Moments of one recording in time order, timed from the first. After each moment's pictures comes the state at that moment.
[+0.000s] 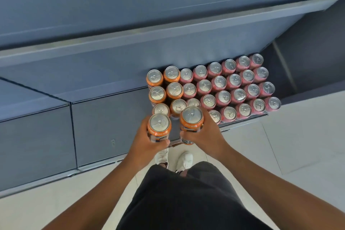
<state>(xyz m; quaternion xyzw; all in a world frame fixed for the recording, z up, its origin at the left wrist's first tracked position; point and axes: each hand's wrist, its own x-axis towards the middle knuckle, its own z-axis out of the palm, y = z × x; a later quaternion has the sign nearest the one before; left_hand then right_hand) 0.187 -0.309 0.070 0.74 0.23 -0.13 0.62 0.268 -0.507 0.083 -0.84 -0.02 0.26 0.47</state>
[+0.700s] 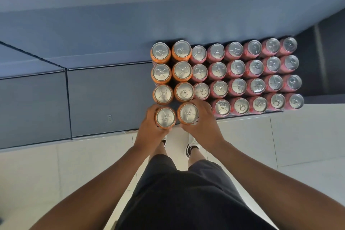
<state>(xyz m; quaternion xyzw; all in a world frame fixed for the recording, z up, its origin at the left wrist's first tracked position) 0.187 -0.342 0.001 0.80 0.28 -0.08 0.52 0.271 -0.509 0.023 -0.88 -0.10 0.25 0.38</state>
